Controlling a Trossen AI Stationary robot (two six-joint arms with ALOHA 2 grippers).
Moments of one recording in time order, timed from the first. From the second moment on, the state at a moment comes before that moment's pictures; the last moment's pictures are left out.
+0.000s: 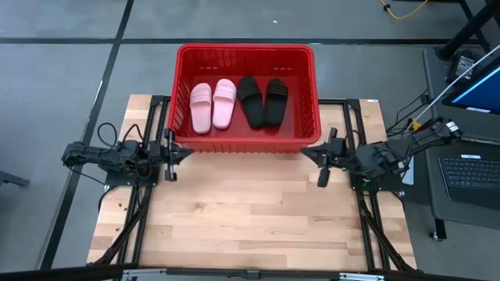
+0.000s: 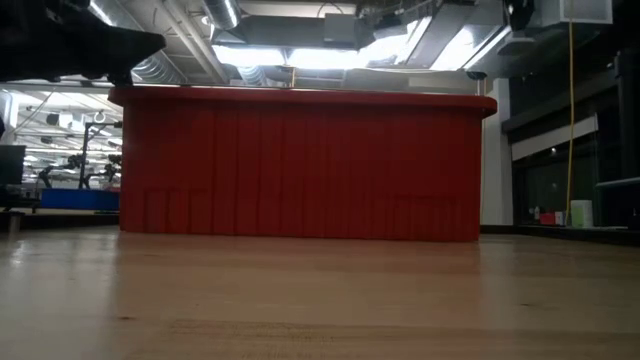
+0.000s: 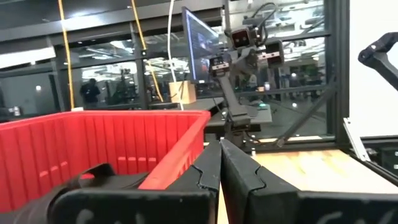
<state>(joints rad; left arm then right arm) -0.10 0.00 0.01 0.23 -0.25 0.14 0.40 0.83 0.71 -0.05 0.68 0.21</state>
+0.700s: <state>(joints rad) -0.10 0.00 0.01 0.26 -0.33 0.12 0.43 0.35 0.21 0.19 0.54 0.01</state>
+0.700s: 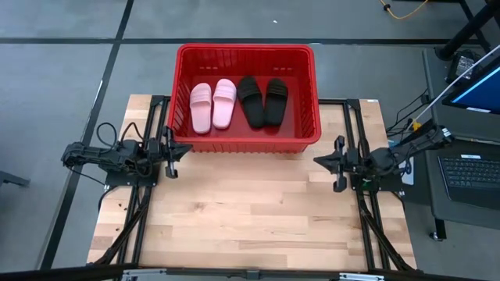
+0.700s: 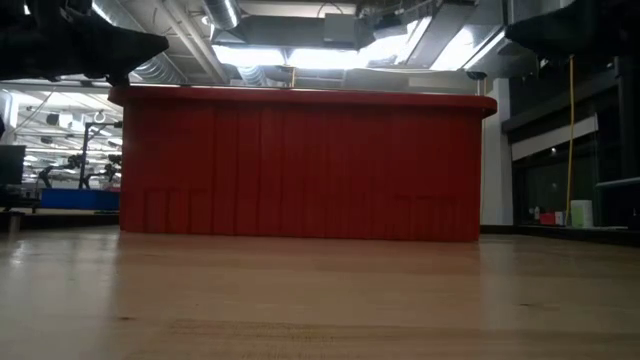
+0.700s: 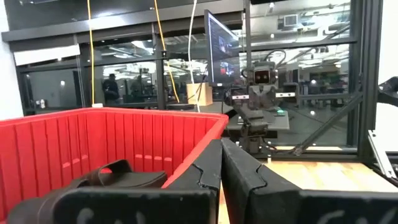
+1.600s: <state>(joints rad) -0.10 0.00 0.01 0.26 -0.35 0.12 0.42 0.24 0.01 0.30 0.41 -0.08</state>
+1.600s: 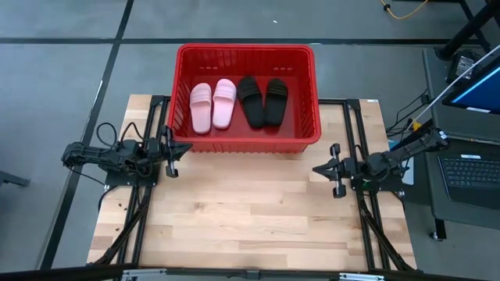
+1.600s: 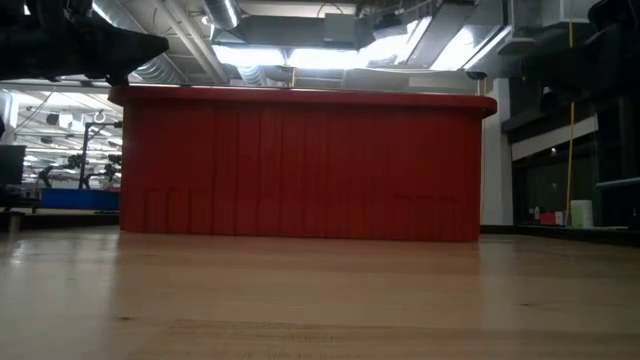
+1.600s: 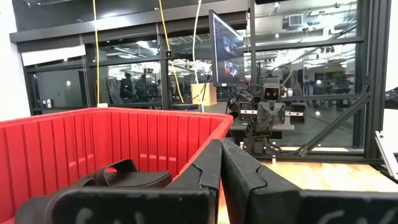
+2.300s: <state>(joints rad) -0.10 0.00 0.01 0.26 -0.35 0.12 0.42 0.24 0.01 0.16 0.41 0.10</state>
